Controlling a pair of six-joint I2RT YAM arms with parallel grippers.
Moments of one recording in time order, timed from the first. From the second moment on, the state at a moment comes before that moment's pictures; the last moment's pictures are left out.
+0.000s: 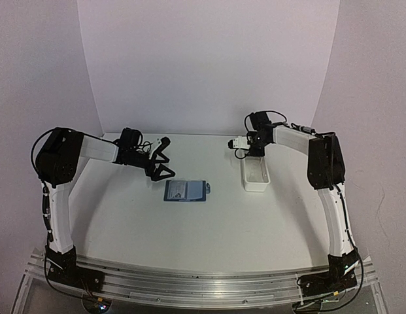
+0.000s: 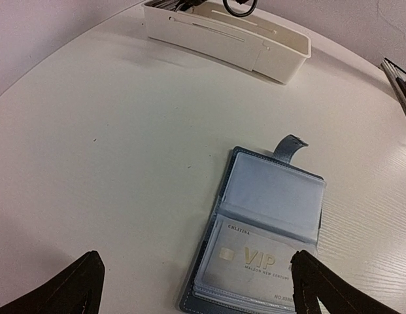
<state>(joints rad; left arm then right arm) -0.34 2.10 1.34 0.03 0.83 0.47 0.36 2.44 2.09 -0.53 0.13 -1.31</state>
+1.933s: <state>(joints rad) -0.34 2.10 1.34 -0.03 0.89 0.52 0.36 2.39 2.17 -0.74 0.02 -1.20</state>
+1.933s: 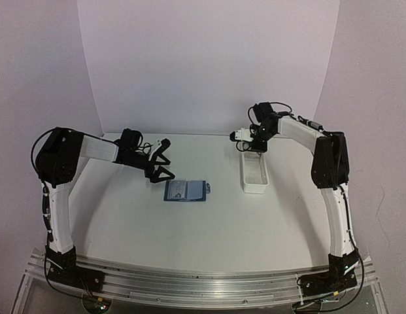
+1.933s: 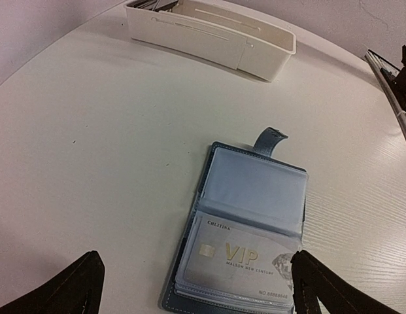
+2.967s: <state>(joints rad) -0.34 2.10 1.34 -0.05 0.89 0.53 0.35 2.47 2.18 -0.65 0.05 -1.20</state>
